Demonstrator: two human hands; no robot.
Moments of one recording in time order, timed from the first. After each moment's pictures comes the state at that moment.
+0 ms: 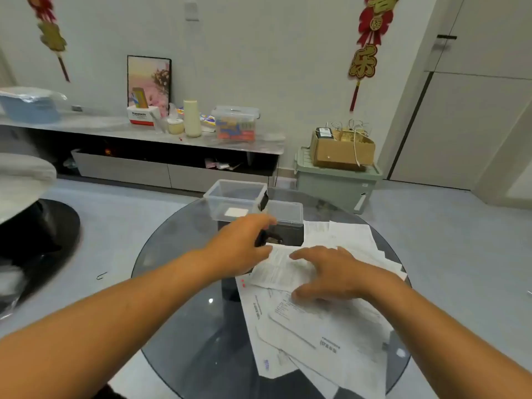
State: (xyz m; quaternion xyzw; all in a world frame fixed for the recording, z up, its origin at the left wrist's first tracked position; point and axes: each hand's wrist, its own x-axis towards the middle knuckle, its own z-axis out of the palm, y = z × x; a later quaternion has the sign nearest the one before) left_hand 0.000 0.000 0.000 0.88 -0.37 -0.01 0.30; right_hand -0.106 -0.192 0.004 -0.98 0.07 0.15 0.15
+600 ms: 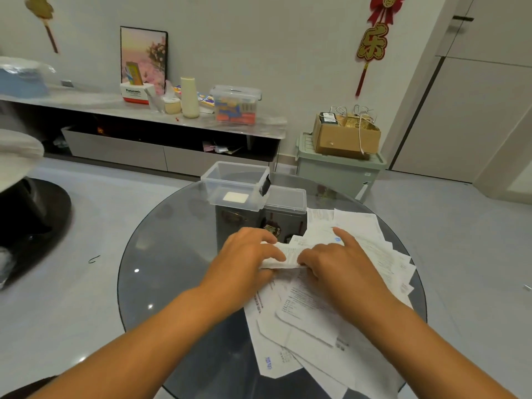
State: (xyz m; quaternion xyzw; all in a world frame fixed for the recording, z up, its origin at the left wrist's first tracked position) left_hand -0.027 0.004 -0.056 0.87 -0.41 0.08 0.26; right_hand -0.118 -0.175 -0.030 -0.99 -0.02 -0.10 -0.09
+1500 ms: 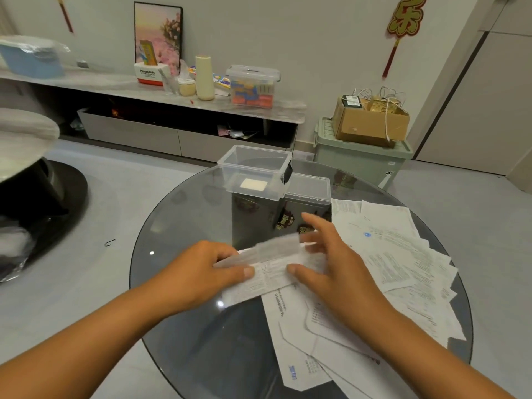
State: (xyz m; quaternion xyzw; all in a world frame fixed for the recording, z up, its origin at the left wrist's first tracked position) left_hand -0.006 0.081 -0.058 0.88 -0.23 -0.17 0.38; right_hand -0.103 -0.147 -0.056 -0.92 0.05 -0.11 0.37
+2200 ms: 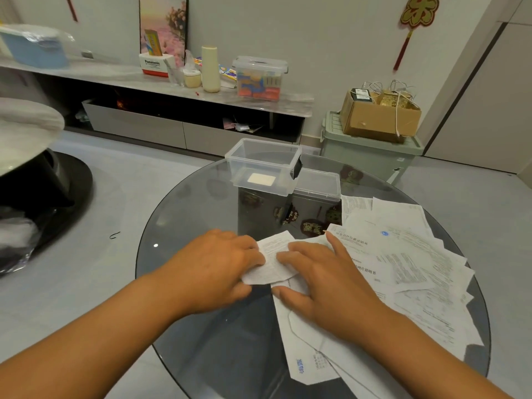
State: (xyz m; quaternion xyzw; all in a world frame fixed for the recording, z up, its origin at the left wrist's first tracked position) left_hand 0.006 0.077 -0.062 0.87 -0.50 0.06 0.06; right_hand -0.090 -0.133 -0.074 -0.99 -0.08 -0.04 0.10
